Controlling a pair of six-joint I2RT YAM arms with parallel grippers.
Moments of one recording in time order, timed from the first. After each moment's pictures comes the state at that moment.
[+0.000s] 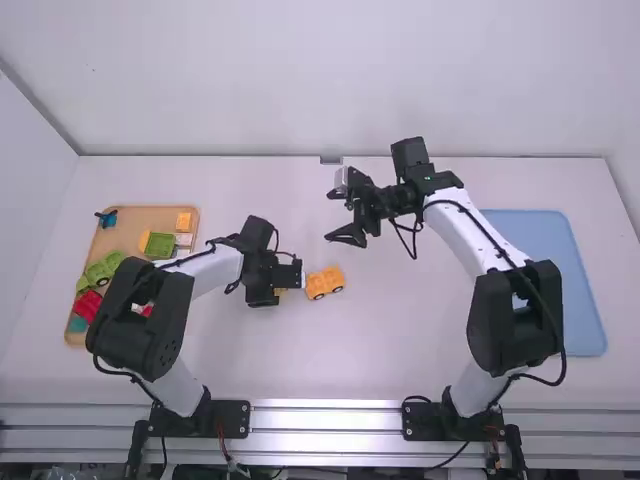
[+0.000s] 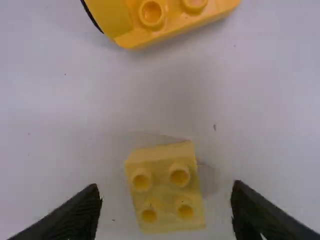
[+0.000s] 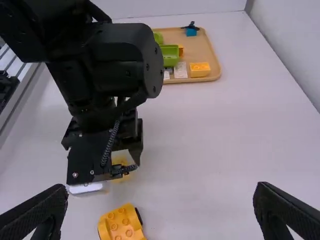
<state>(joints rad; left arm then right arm) -0.26 1.72 0.86 -0.49 0.18 1.18 0.28 1.80 1.41 -0.66 -1.04 -0.98</state>
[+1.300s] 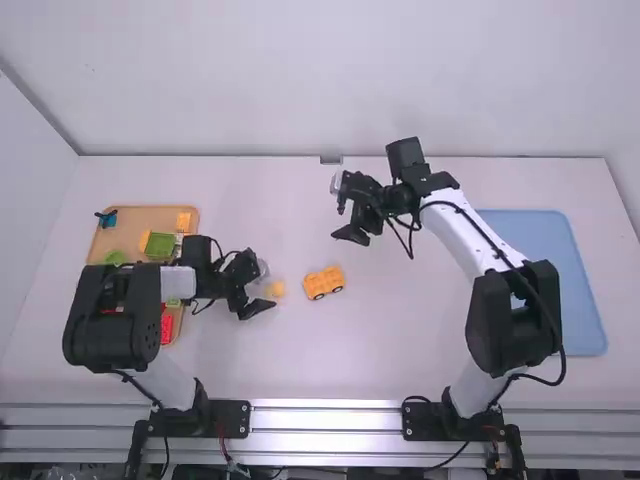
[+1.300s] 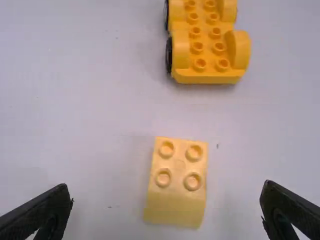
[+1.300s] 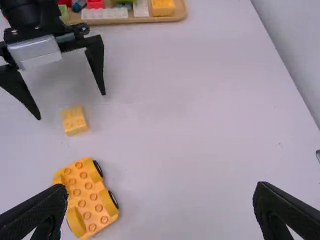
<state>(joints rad) 0.12 1.72 0.60 -0.09 0.85 1.12 0.30 1.80 1.41 -0.65 -0.76 -0.99</state>
